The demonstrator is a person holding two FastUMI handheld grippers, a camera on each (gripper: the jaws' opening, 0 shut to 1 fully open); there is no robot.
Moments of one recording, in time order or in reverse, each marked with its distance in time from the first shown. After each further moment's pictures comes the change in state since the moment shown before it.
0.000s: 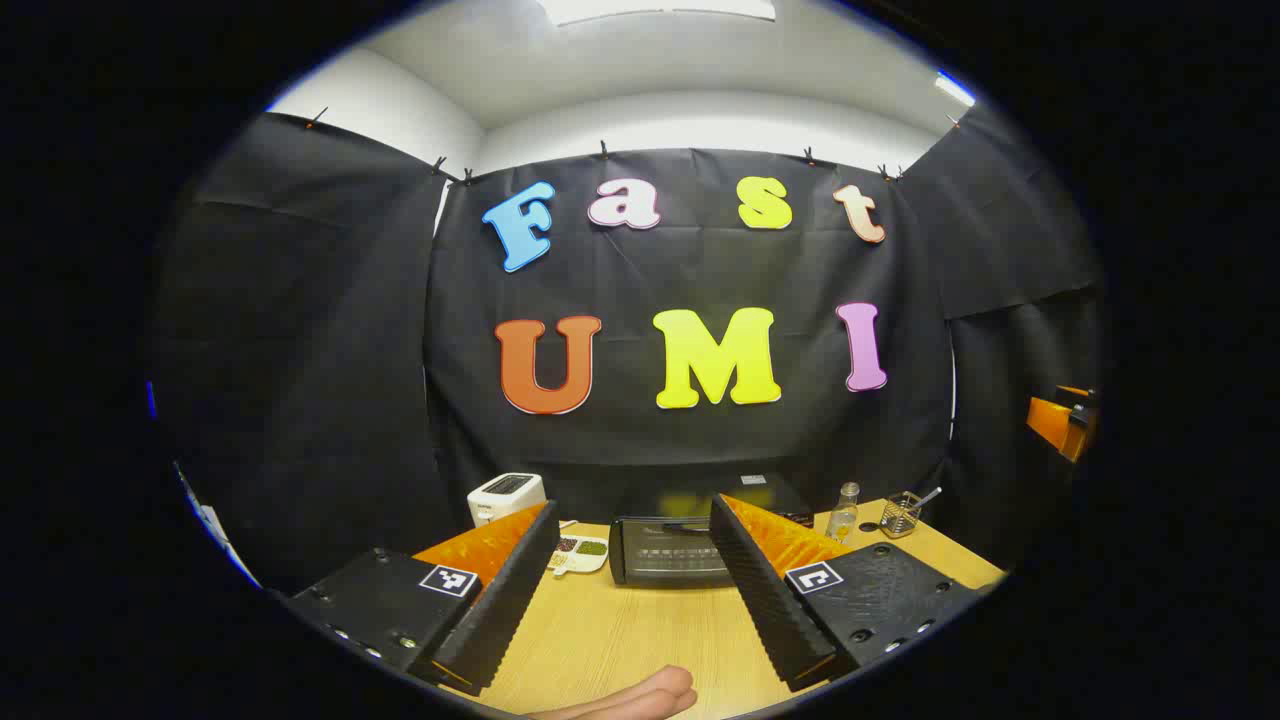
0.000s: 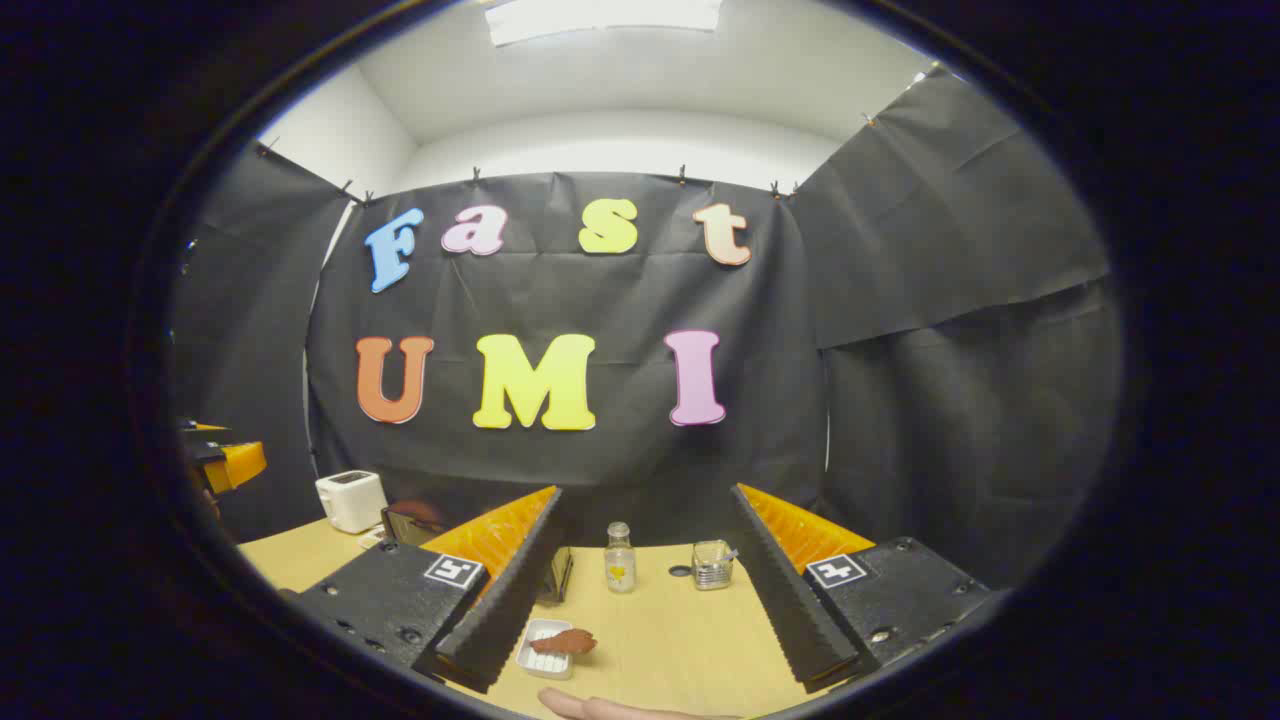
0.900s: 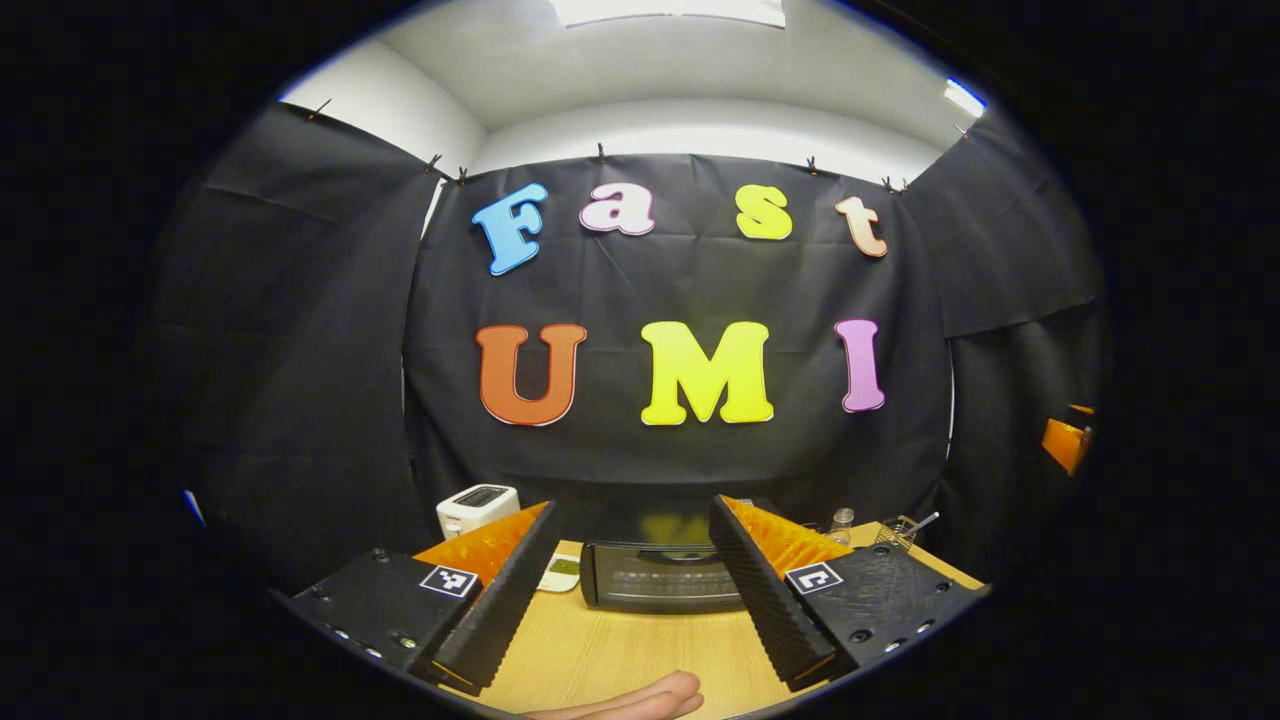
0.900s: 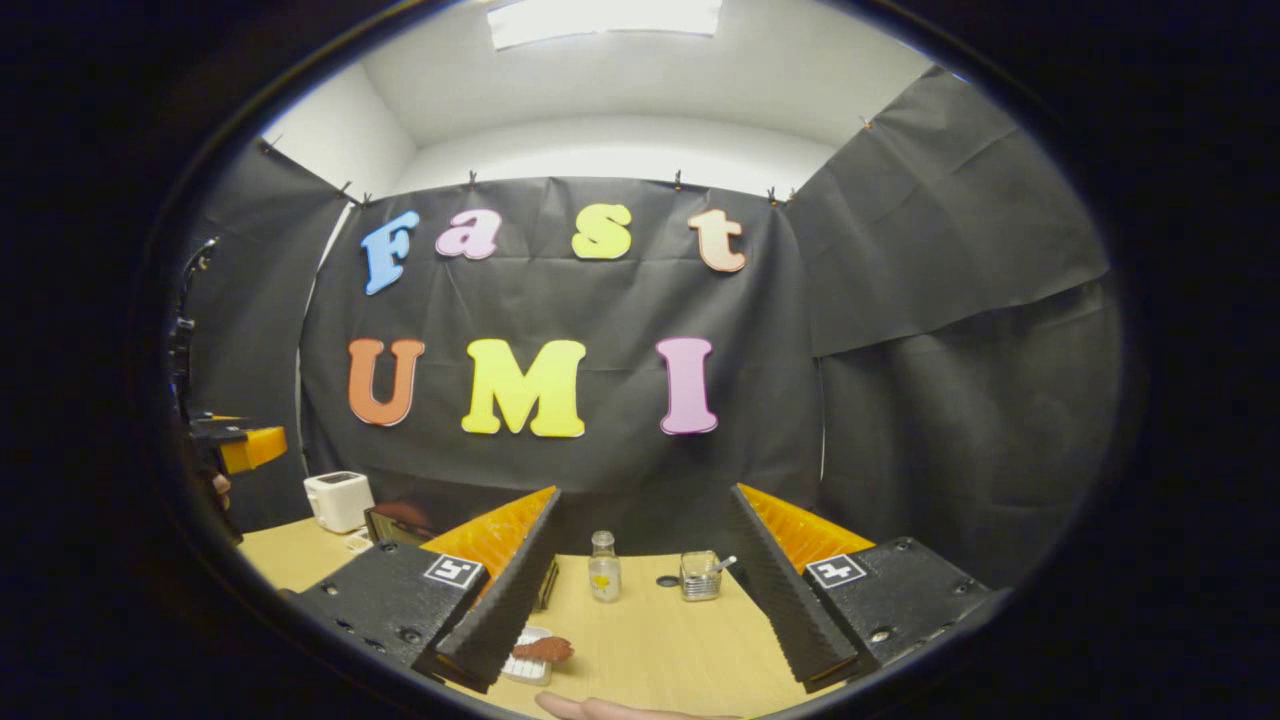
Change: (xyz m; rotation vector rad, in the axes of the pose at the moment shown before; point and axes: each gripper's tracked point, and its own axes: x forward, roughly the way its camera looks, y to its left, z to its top) left arm 0.064 -0.026 0.006 -0.059 -0.034 -0.027; right arm 0.020 -0.022 -0.001 -0.012 -0.026 0.003
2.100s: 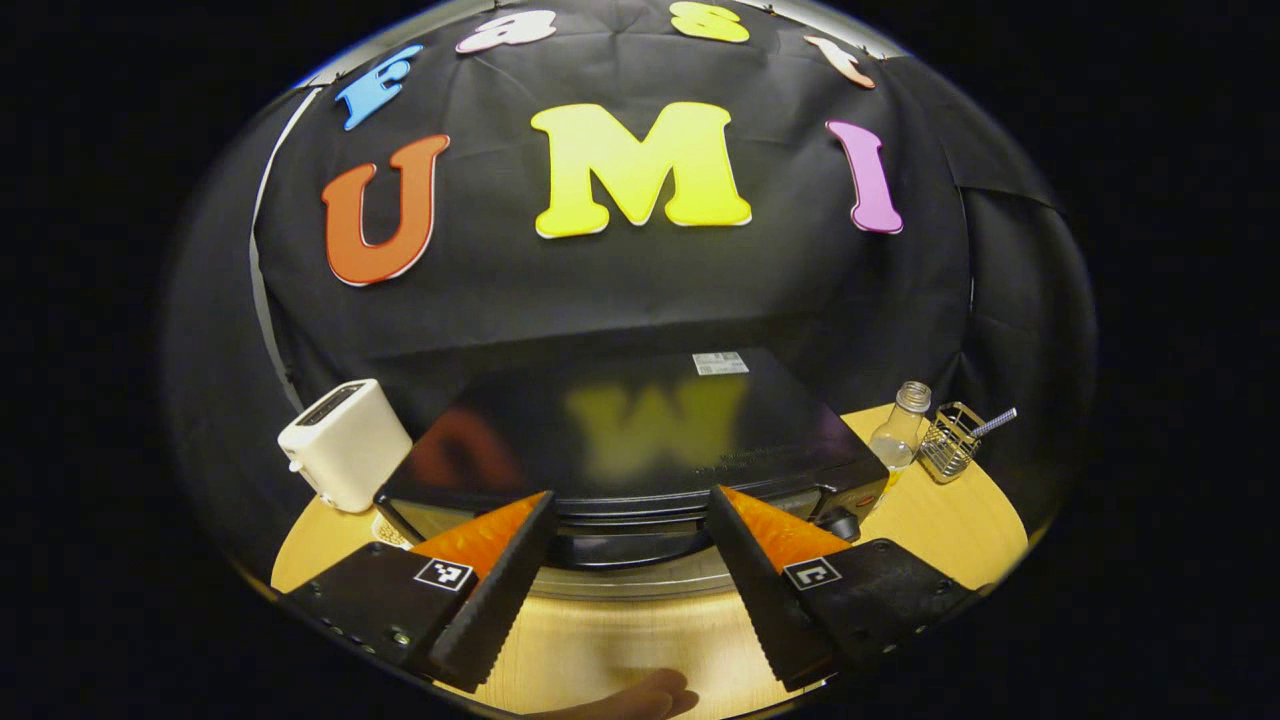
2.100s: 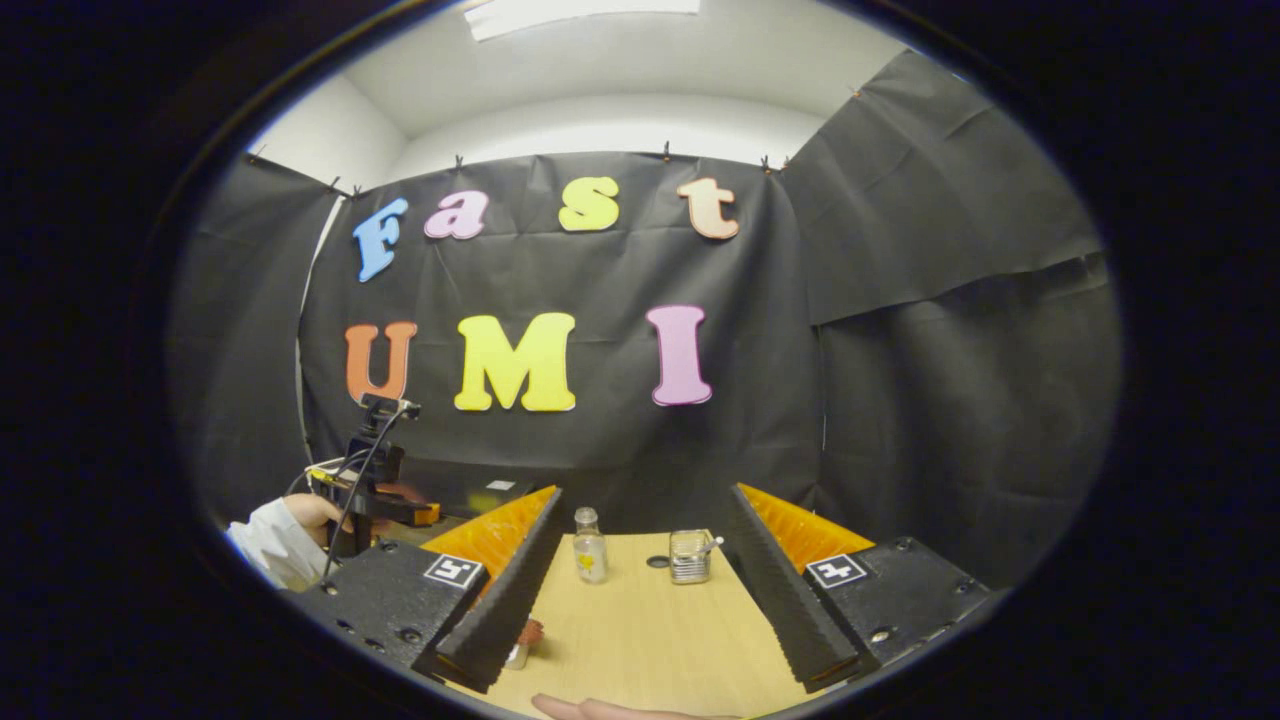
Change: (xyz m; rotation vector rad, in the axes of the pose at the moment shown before) left arm 0.201 -0.087 -0.191 0.083 0.467 -0.157; right arm 0.014 -0.047 -0.022 0.021 0.087 0.030
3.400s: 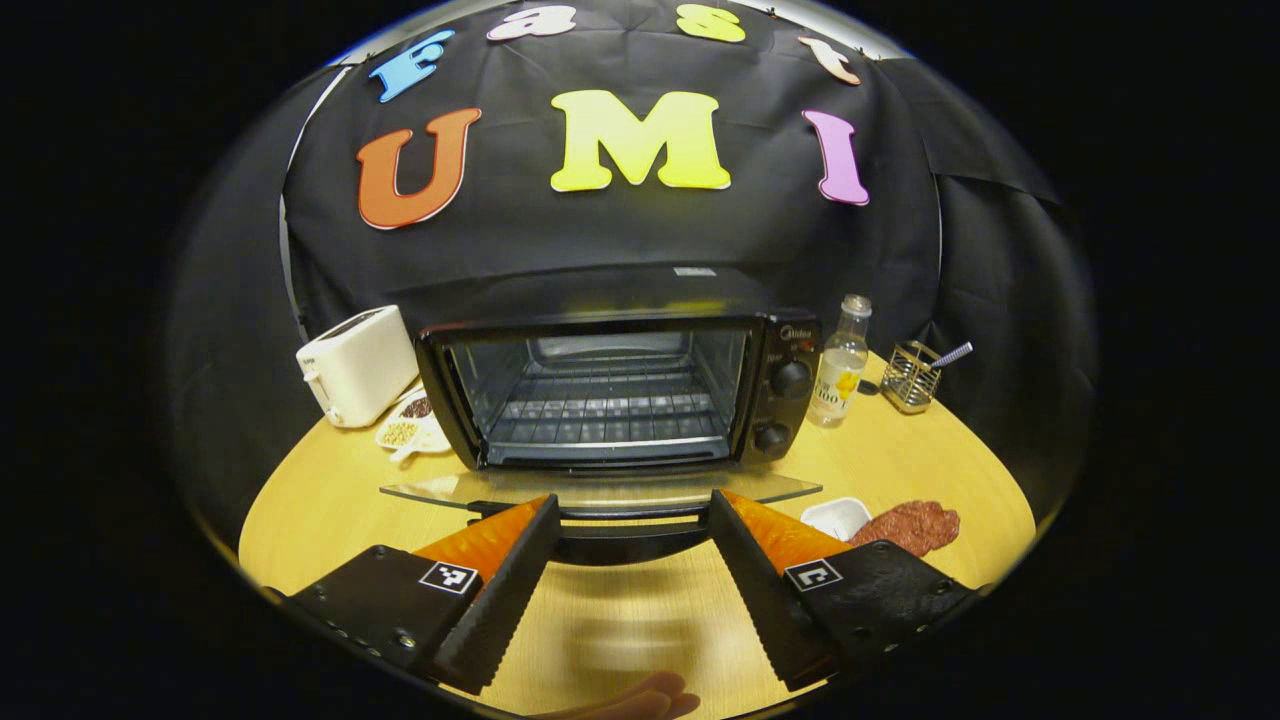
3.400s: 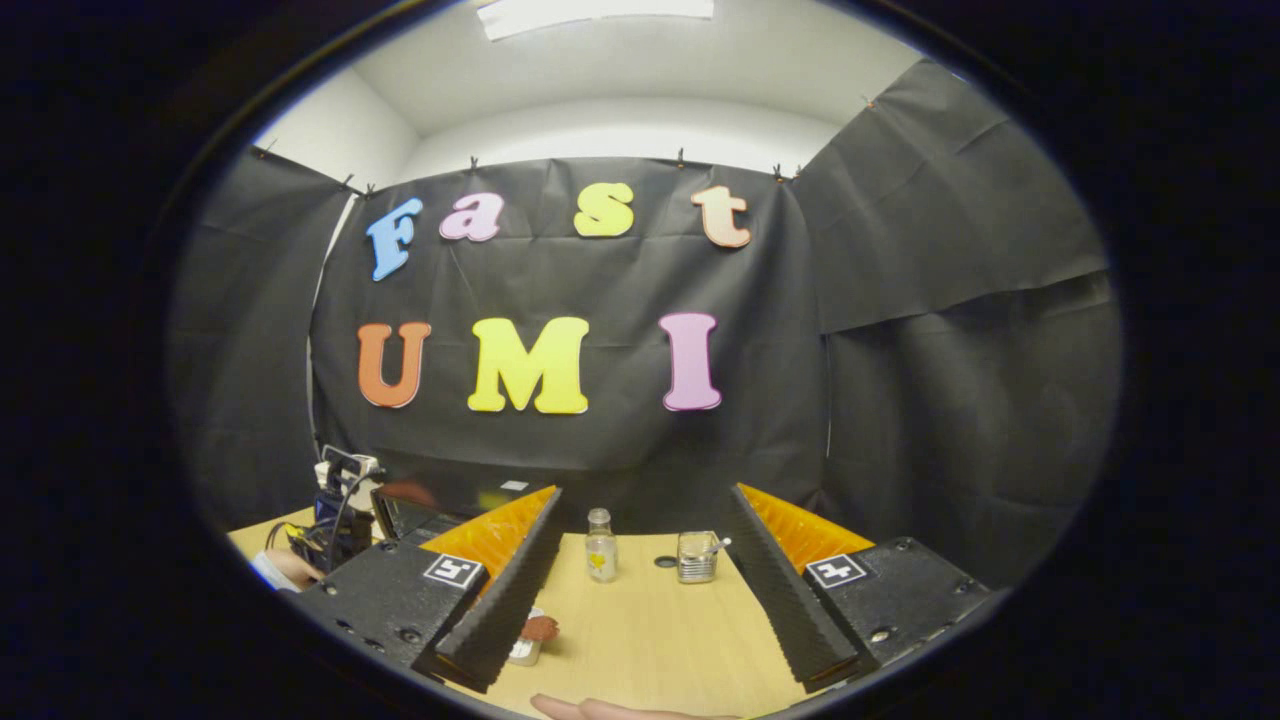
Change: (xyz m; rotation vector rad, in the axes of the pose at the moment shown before) left arm -0.091 -0.009 -0.127 -0.038 0.086 -0.008; right arm -0.021 0.025 0.007 -0.007 -0.009 0.023
